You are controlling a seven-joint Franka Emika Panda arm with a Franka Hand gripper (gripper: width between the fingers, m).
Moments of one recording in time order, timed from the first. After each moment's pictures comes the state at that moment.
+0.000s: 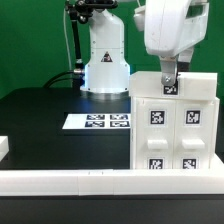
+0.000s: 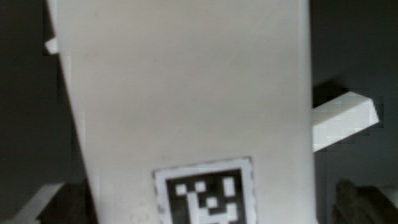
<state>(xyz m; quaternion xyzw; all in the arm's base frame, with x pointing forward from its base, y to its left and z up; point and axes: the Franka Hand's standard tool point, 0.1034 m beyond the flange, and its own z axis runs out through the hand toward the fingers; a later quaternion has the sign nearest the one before) 0.622 0.104 0.156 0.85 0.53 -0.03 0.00</state>
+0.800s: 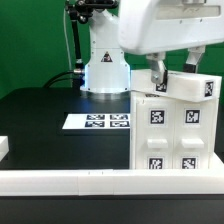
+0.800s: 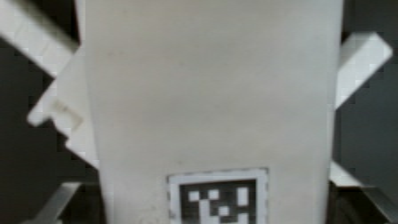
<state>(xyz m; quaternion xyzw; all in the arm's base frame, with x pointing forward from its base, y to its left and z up) 0.622 0.099 0.156 0.97 0.26 -0.03 -0.01</state>
